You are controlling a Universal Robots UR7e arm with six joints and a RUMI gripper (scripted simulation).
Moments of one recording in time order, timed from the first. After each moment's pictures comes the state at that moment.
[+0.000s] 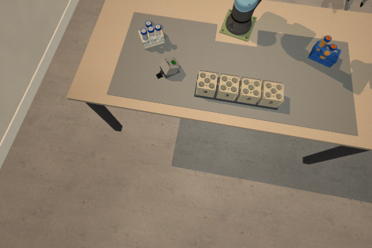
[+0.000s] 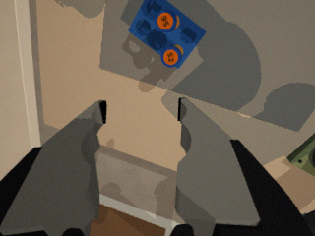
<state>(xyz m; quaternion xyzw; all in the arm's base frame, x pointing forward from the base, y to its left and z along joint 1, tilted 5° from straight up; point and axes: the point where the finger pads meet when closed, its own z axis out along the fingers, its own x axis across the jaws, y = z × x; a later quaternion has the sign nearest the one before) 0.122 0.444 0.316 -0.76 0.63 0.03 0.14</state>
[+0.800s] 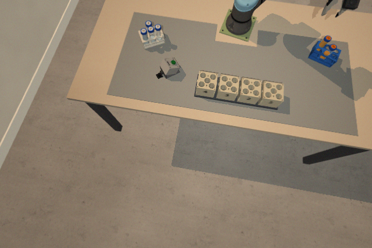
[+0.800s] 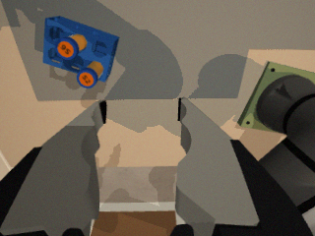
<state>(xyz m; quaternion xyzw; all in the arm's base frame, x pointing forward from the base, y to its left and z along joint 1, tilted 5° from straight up) 0.164 0.343 0.310 -0.68 0.73 -0.03 0.03</state>
